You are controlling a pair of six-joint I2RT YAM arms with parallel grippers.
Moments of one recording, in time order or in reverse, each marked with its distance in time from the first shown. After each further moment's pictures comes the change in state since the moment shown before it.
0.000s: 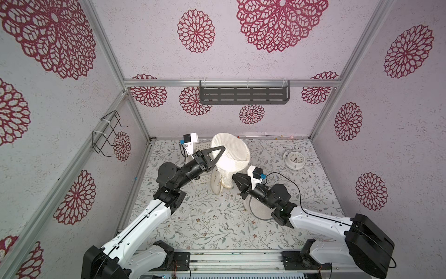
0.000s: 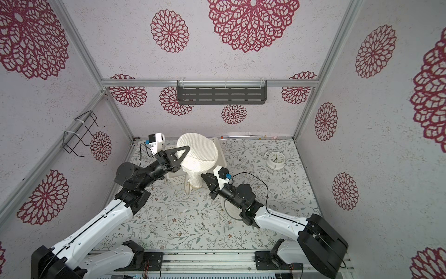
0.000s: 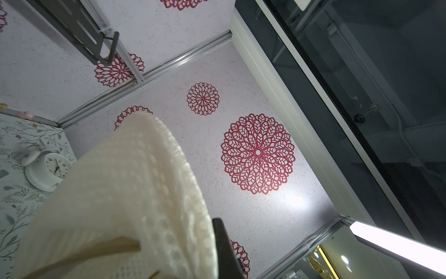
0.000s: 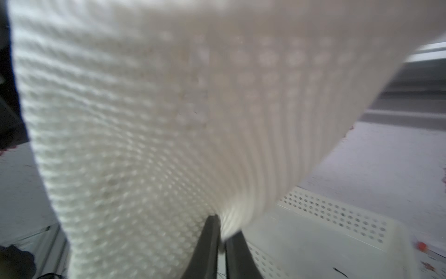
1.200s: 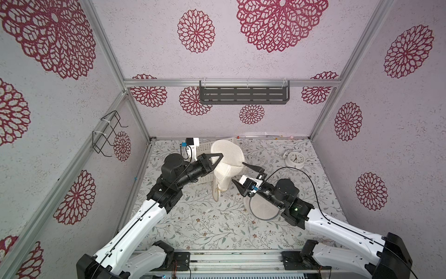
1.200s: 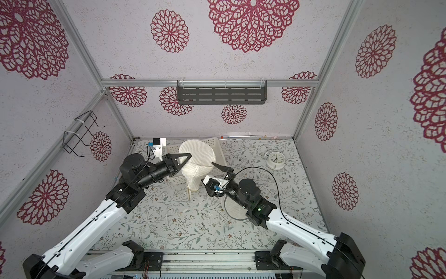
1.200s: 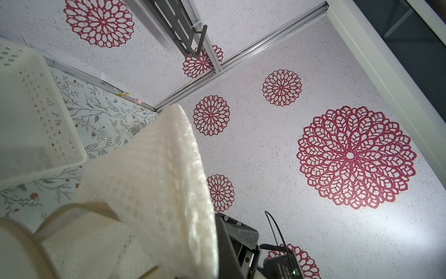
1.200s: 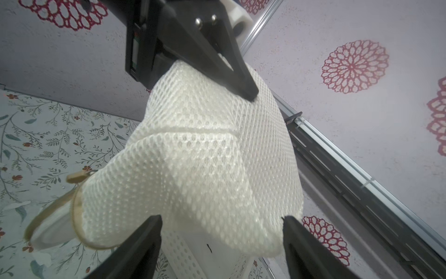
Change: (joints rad) left arm 0.005 -0.026 0.141 -0.597 -0.025 0.278; right arm 0.034 -0.142 0.144 -0.419 0.092 -0.806
